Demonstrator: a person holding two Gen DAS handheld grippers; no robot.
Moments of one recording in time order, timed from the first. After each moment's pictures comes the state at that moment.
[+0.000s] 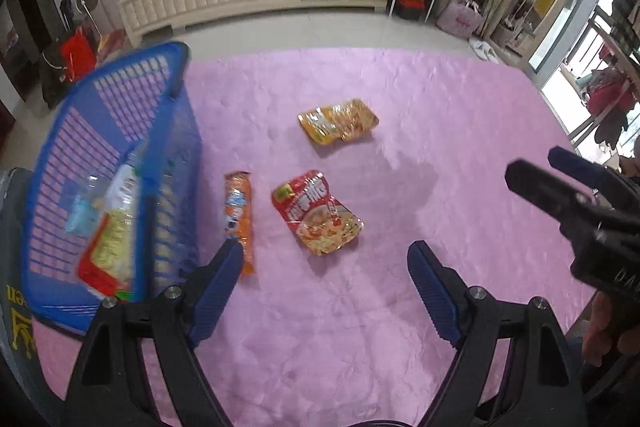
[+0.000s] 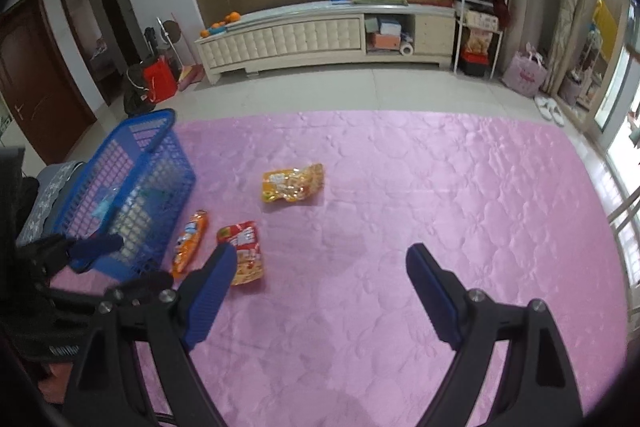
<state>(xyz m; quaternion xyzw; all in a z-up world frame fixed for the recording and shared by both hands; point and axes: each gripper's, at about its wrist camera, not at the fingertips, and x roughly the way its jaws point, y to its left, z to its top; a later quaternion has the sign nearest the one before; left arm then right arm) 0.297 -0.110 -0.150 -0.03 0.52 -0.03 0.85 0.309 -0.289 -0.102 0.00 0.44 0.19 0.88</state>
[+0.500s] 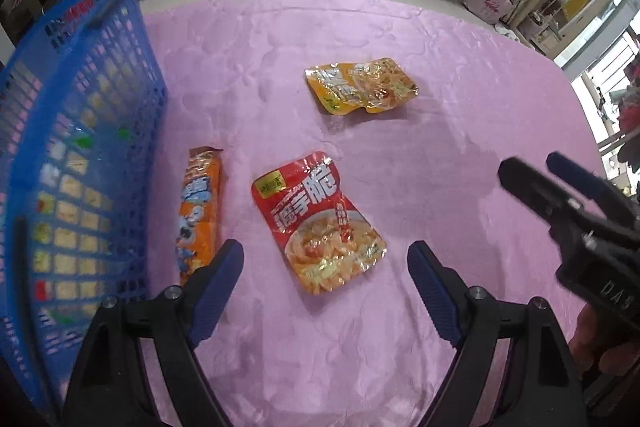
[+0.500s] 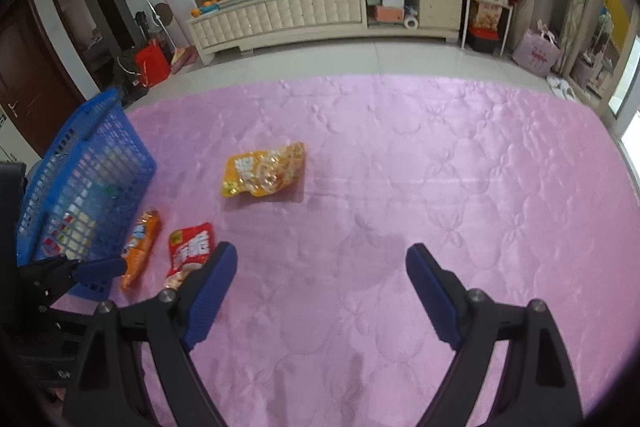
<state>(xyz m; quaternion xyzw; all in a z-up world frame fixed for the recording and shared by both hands) 0.347 -0.102 -0.213 -0.08 0.58 -0.01 0.81 0.363 -0.276 -0.168 0.00 0.48 0.19 0.86</state>
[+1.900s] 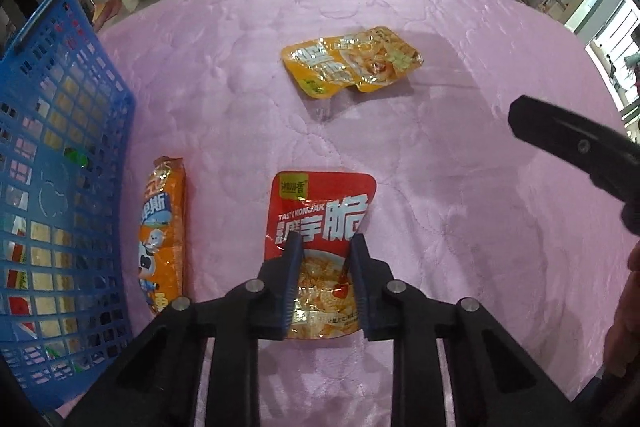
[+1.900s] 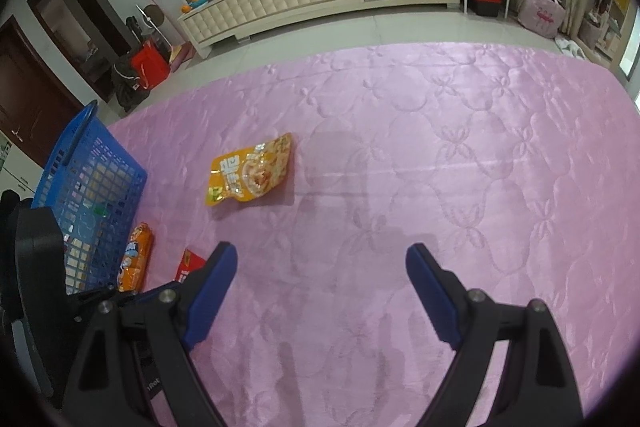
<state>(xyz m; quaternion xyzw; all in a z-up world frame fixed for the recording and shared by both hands) 0.360 -0.125 -0.244 -0.02 0.59 -0.01 0.81 0.397 -0.286 -0.181 0.05 0.51 0.20 0.83</state>
